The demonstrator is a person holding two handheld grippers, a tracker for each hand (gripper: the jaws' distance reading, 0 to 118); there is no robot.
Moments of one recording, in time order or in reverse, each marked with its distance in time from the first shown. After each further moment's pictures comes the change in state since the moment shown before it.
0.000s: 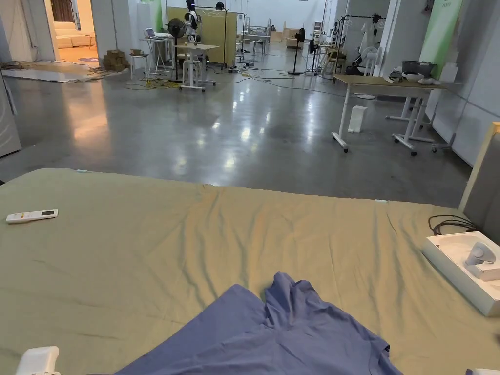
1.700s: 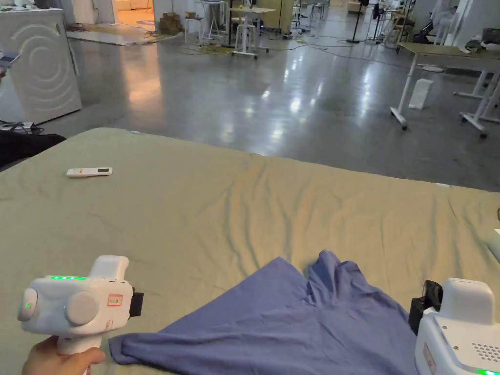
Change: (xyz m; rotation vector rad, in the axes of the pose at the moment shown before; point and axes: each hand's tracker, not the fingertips) left arm 0.030 0.057 0.034 0.005 -0.047 -0.036; right arm -0.123 0.101 0.062 0.327 0.226 -0.045
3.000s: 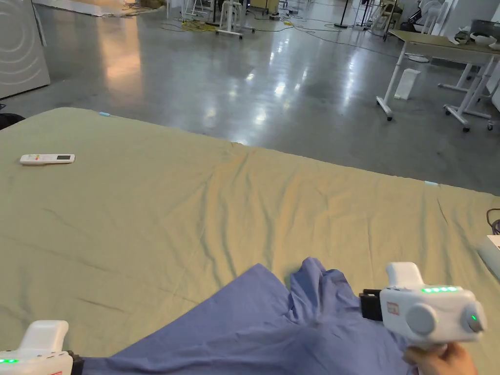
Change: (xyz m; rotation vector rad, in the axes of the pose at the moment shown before) left arm -0.006 -0.047 -0.046 -0.076 0.086 0.051; right arm 0.010 -0.013 -0.253 -0.550 0.182 0.212
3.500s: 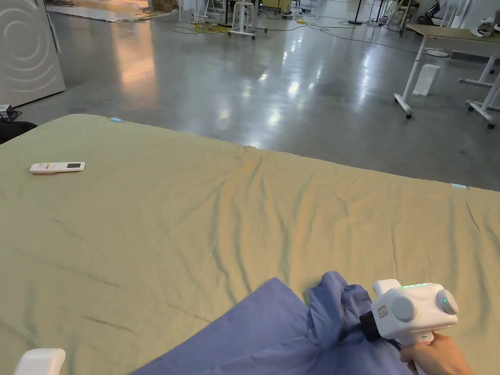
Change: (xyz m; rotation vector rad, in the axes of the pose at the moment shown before) left arm 0.005 0.003 0.003 0.046 0.030 0.005; right arm -0.019 0.013 -0.119 -0.249 0.110 0.048
